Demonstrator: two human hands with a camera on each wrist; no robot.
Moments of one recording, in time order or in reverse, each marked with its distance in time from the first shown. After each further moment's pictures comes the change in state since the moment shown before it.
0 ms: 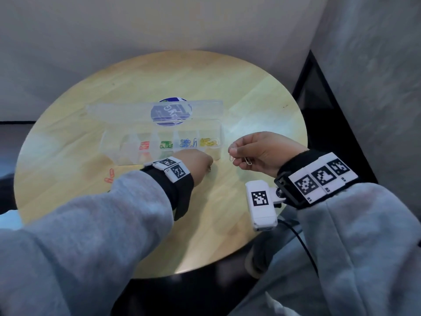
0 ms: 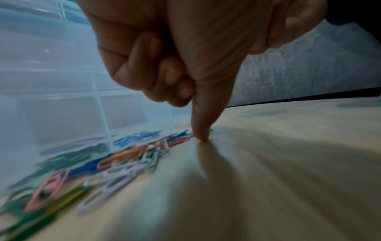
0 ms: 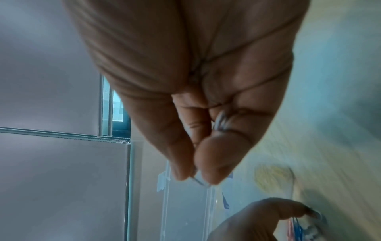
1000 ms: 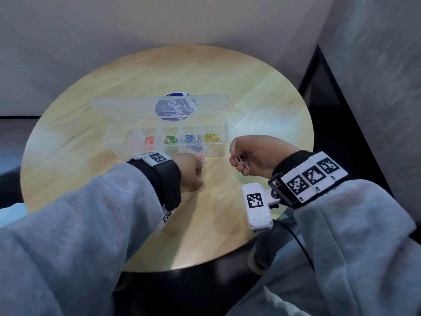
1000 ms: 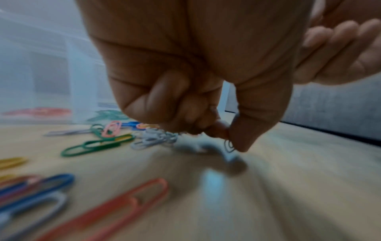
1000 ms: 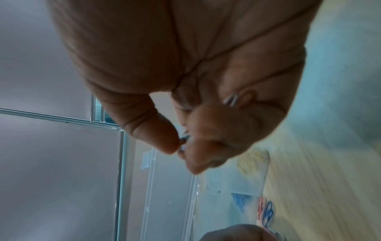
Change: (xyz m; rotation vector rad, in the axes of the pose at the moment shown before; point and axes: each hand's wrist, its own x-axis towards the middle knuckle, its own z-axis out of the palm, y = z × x) left_hand -0.016 -0.020 0.015 -0.256 -0.057 -0.028; right_hand 0.009 0.005 0.017 -0.047 0.020 0.155
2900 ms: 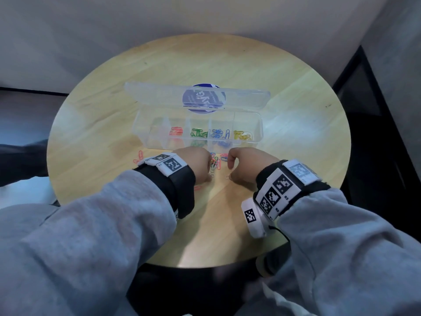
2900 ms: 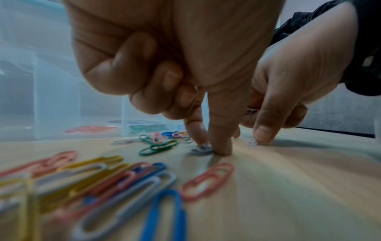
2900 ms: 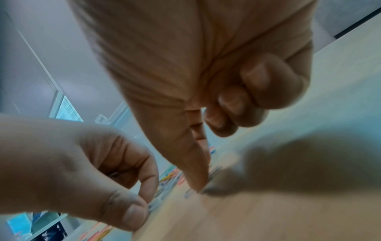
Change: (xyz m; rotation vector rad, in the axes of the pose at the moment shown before) left_hand -0.009 -0.034 0.010 -0.031 0.133 -0.119; right_hand 0.046 0.007 0.062 -1.193 0.132 -0.060
